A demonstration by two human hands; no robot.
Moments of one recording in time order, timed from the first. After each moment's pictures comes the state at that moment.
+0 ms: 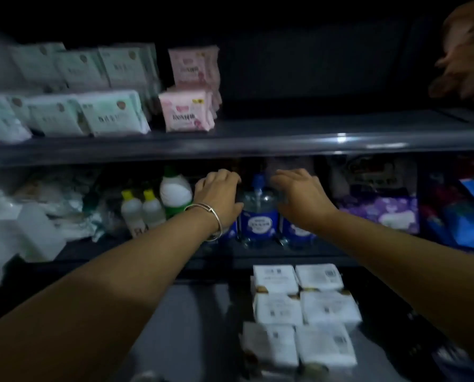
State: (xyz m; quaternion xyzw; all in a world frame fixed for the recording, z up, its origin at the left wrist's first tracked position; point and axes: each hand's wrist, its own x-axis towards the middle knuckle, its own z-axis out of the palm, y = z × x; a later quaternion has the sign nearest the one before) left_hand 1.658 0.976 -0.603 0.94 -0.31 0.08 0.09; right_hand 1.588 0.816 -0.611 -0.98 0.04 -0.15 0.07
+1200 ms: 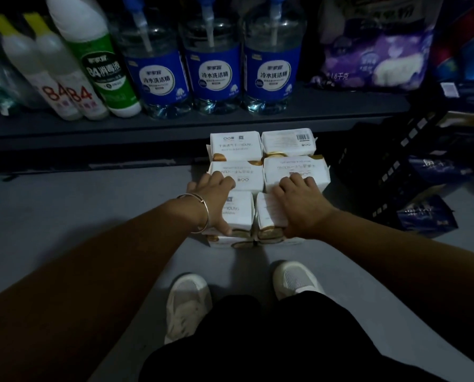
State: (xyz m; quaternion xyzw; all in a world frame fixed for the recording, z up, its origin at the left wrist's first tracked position) left_hand 1.550 0.951 -0.863 0.91 -0.36 -0.20 -0.04; right_hand 1.451 0.783 -0.869 -0.99 -0.02 0.10 -0.06
